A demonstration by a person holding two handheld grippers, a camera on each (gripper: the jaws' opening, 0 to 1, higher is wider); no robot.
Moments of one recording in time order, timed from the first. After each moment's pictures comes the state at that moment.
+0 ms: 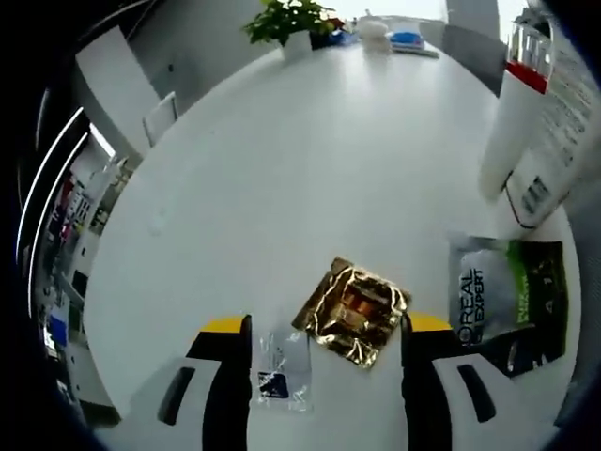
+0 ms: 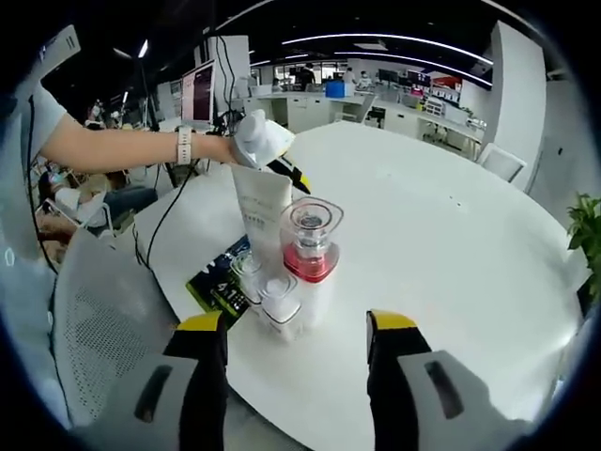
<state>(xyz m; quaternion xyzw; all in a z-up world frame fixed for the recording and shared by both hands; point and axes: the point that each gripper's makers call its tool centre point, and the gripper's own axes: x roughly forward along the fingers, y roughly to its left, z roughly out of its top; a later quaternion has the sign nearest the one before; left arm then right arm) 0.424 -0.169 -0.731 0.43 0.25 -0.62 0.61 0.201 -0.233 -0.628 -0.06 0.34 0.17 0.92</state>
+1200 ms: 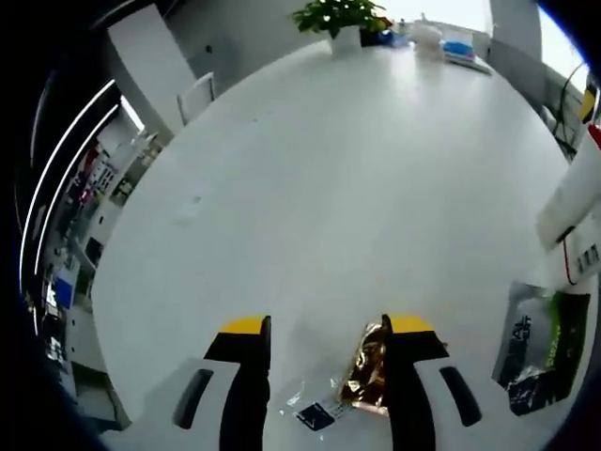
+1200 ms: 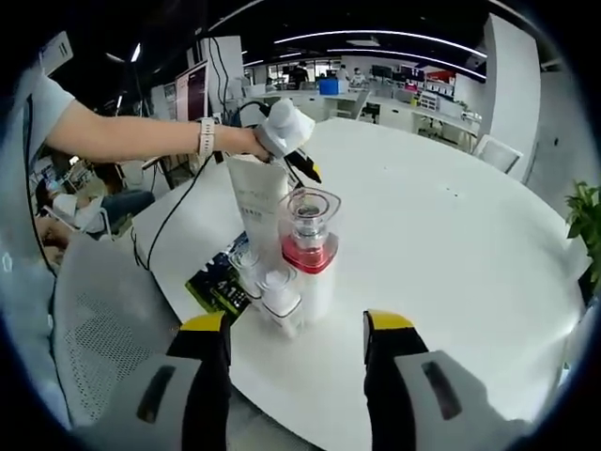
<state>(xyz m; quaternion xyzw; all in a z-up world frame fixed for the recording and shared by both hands) 0.481 -0.189 -0.723 0.40 0.27 -0.56 0.68 0.195 -0.234 -0.630 -0.05 0.34 0.16 0.92</state>
